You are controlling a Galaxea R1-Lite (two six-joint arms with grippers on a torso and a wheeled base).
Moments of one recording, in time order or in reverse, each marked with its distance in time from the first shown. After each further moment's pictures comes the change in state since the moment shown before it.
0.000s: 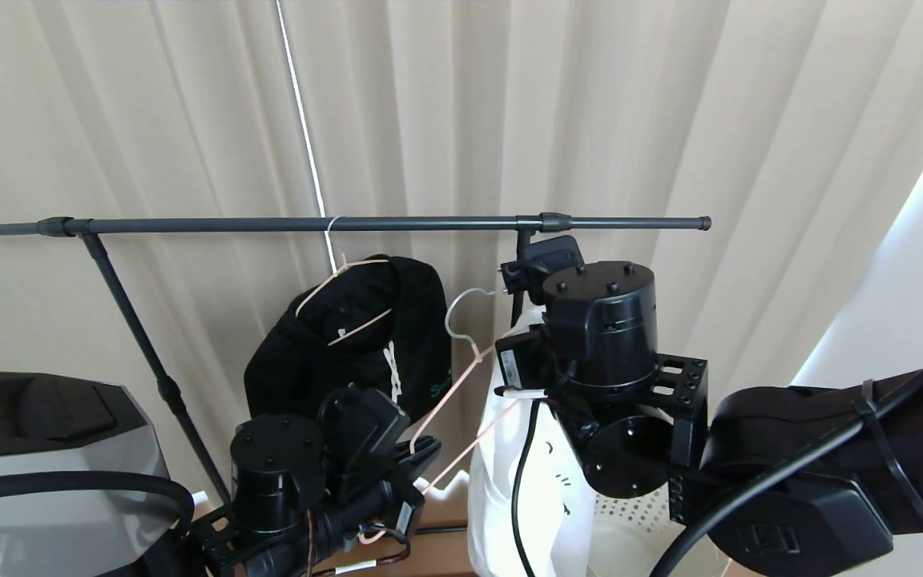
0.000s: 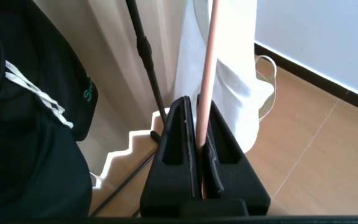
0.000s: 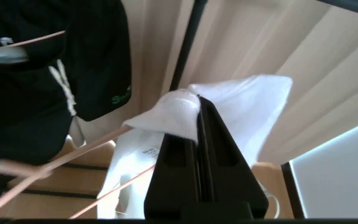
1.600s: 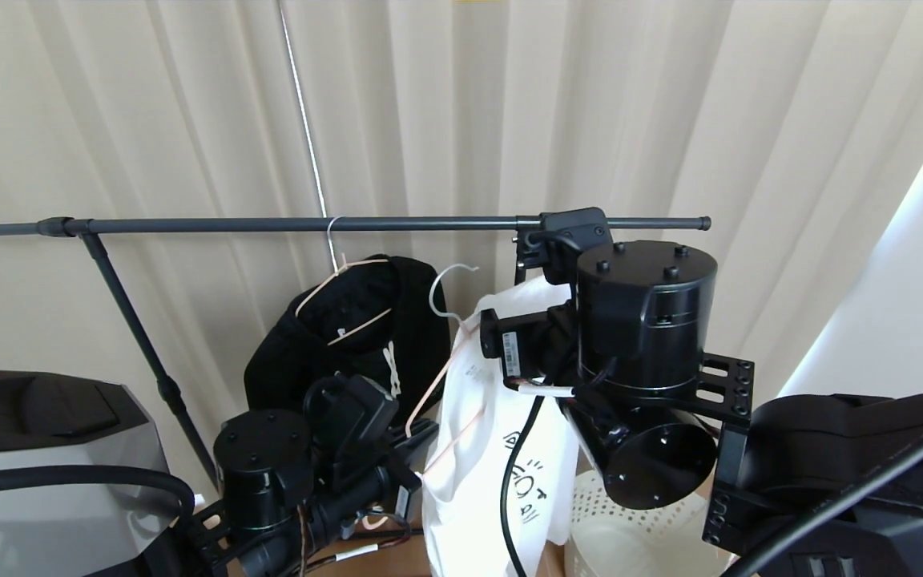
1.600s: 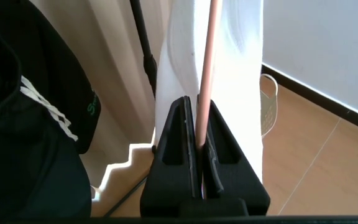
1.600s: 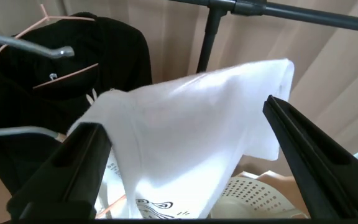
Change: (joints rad) left arm 0.012 0.004 0.003 -0.093 0.006 -0.034; right arm 0.042 -0.055 0.026 -0.087 -0.011 0.016
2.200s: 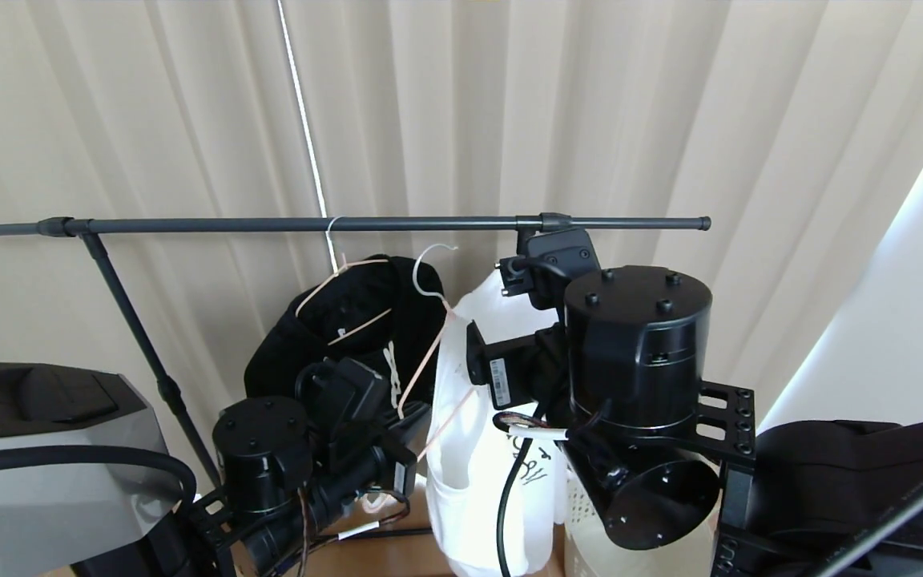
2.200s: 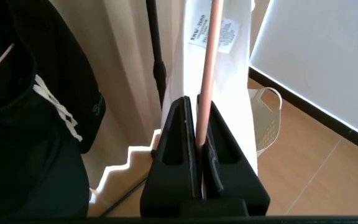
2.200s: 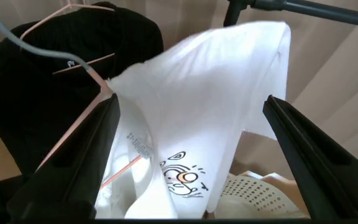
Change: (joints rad) left arm 0.028 0.003 -0.035 -0.001 0.040 -0.044; right arm 0.045 -0.007 0.035 0.001 0.008 -0.004
